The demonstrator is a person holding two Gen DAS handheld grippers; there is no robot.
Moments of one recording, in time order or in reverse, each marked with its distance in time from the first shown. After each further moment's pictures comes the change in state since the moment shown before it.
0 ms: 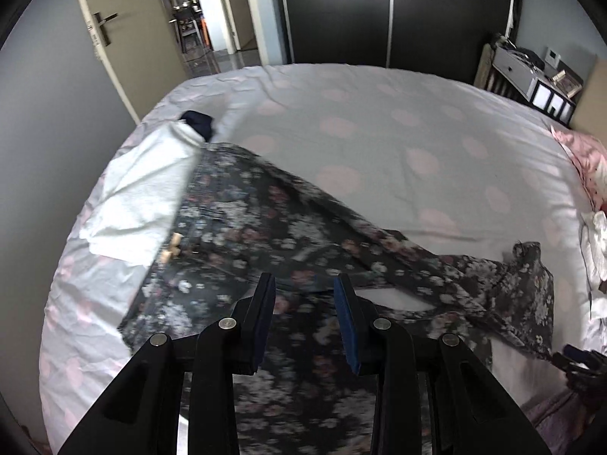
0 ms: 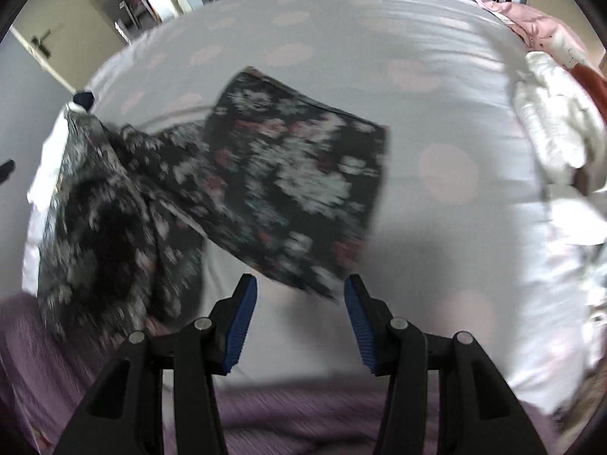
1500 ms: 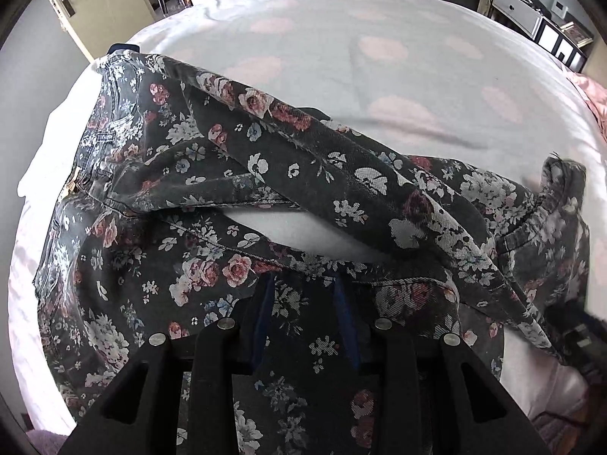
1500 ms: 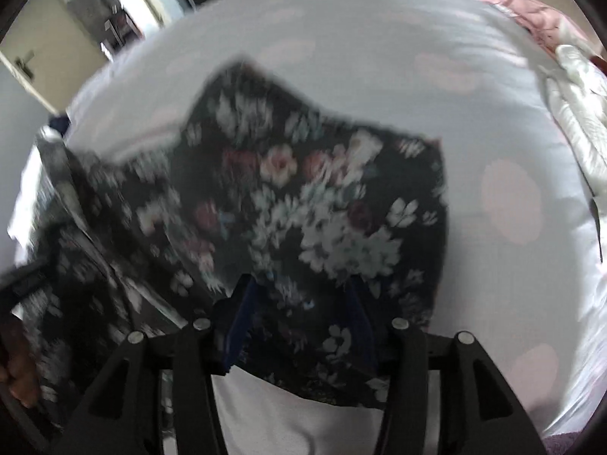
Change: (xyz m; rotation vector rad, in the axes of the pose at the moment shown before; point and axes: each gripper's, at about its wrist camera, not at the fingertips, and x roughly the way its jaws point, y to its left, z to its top) left arm 0.126 -0.090 -0.059 0.005 0.192 0.019; right arm 0.062 0.025 0.016 0.041 0.011 -0.035
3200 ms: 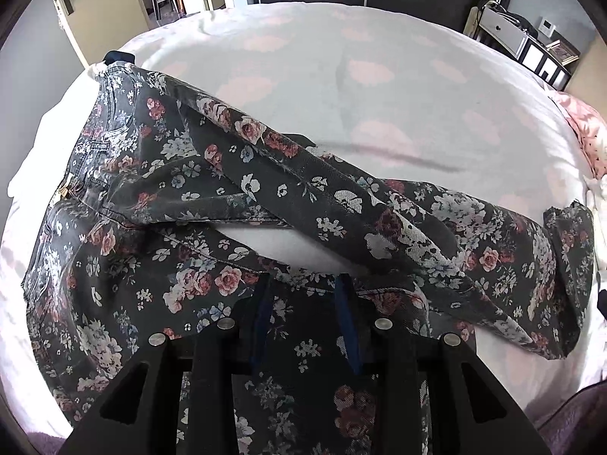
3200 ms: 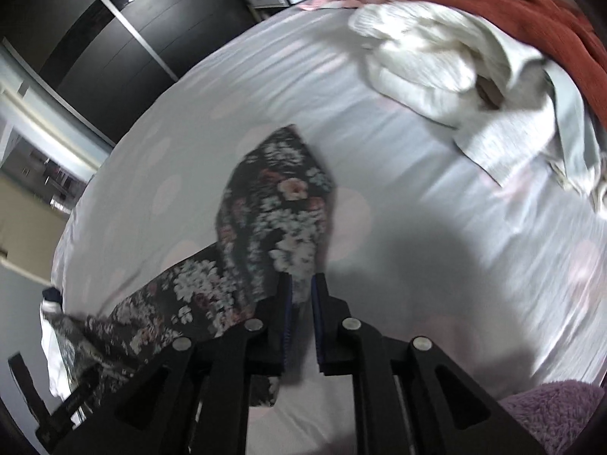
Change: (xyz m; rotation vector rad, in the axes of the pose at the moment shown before) left arm -0.019 0.004 0.001 -0.004 -0.068 -0.085; right arm -0.099 -0.080 -0.010 0.522 -0.275 0.004
